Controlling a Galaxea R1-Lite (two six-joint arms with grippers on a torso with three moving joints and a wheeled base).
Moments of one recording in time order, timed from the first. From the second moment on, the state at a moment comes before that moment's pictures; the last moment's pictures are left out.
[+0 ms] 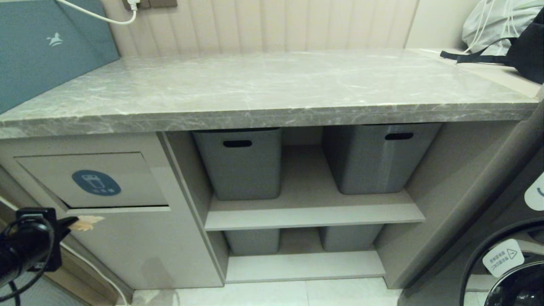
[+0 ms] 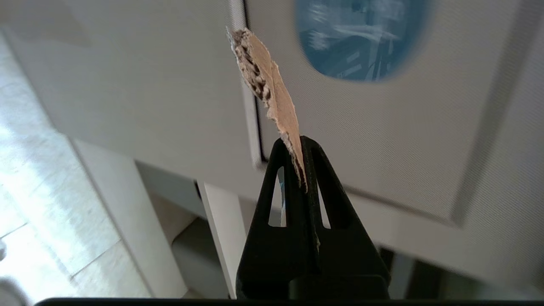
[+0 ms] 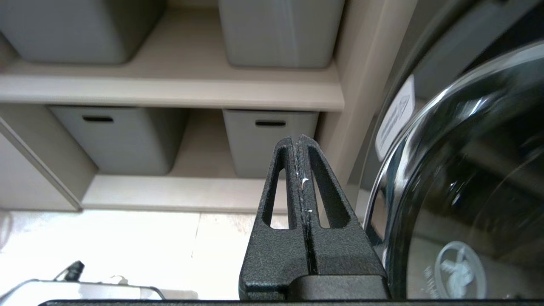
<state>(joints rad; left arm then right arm) 0.34 1.53 -0.34 -0.84 -0.13 -1.32 0.00 0.00 0.00 0.00 0.02 -0.03</state>
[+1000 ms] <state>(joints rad) 0.27 2.02 -0.60 -1.37 -0.14 -1.40 0.00 0.00 0.00 0.00 0.02 -0.03</state>
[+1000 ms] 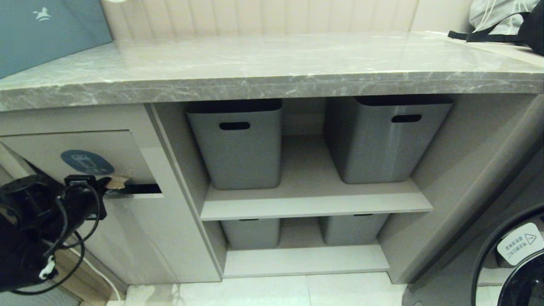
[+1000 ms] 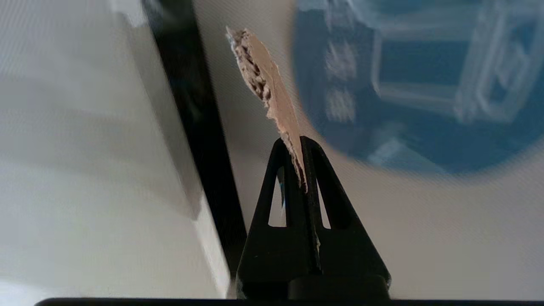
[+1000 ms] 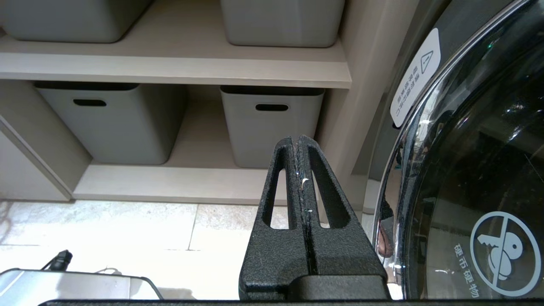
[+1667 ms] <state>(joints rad) 0.23 2.06 -1.02 -0.89 0.00 -1.47 0.00 0.00 0.00 0.00 0.02 -0.03</state>
